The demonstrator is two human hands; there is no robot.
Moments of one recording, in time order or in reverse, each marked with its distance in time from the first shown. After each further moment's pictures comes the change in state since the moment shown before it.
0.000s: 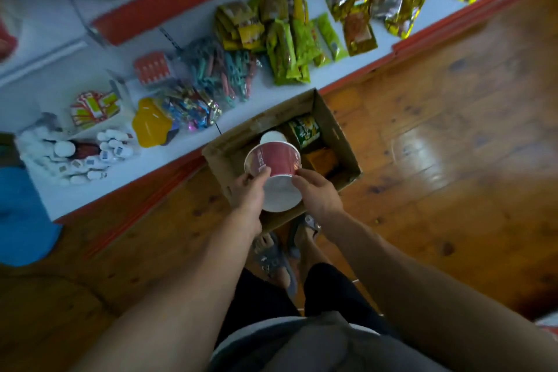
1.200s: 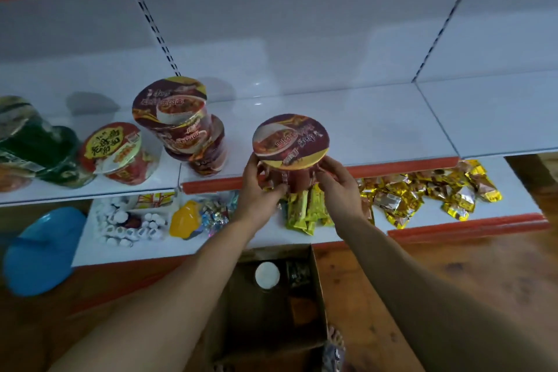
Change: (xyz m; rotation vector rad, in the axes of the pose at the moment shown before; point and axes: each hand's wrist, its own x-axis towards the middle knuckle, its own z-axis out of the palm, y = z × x) left_hand -0.199 0.256 0.020 -0.202 0.101 0.937; right_hand -0.071 -0.298 -0.146 0.125 -0.086 -0.728
